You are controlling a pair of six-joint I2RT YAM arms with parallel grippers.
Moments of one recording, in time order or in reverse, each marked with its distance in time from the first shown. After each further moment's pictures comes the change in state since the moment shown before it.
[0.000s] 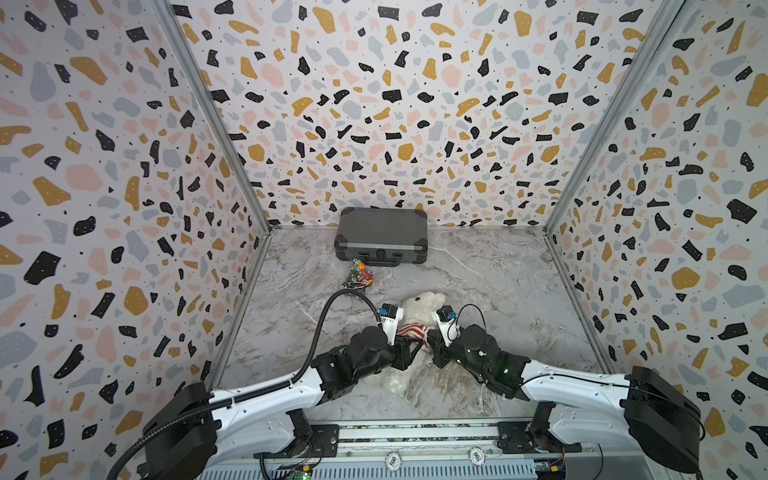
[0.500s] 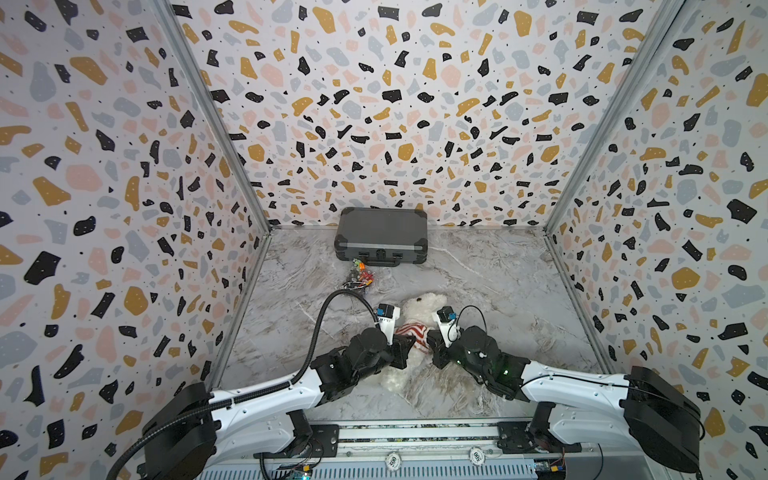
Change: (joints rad) left arm 0.008 -0.032 -0.019 -0.017 -0.059 -0.021; right arm 0.003 -0.001 -0.010 0.015 0.010 0.008
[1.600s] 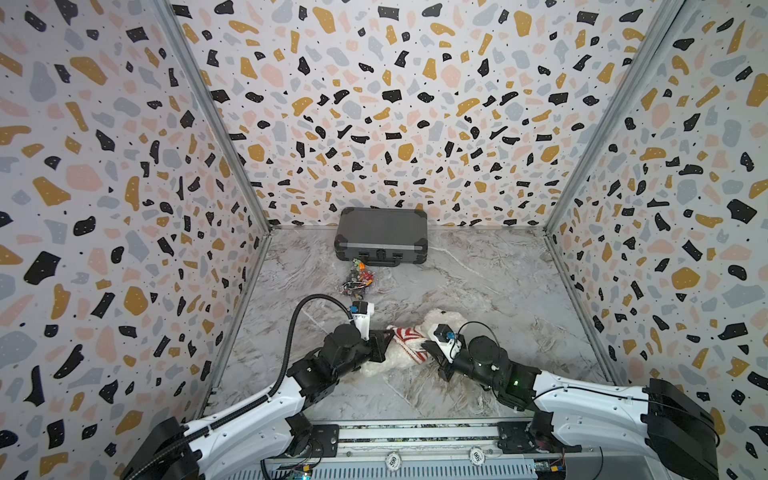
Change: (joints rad) left arm 0.210 -0.169 -0.101 -0.043 0.122 -0.004; right arm 0.077 -0.142 -0.077 0.021 -0.077 -0.332
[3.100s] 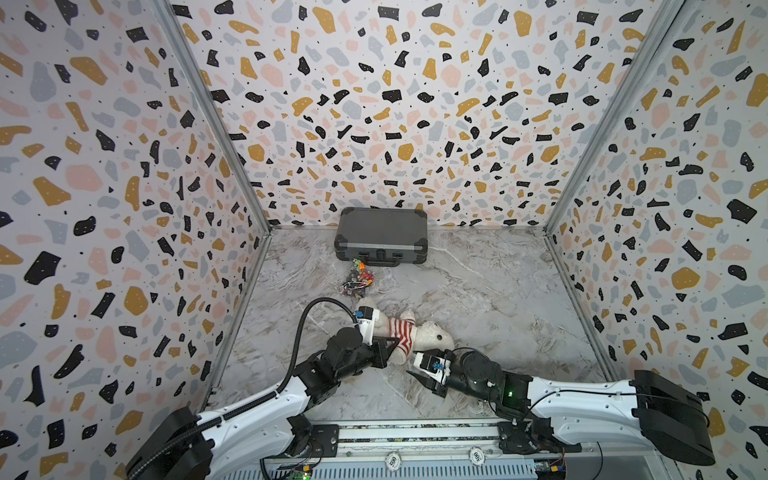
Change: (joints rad) left arm -0.039 0.075 -0.055 0.111 0.109 -0.023; right arm 0.151 0.083 -0.008 0.089 0.036 -0.206
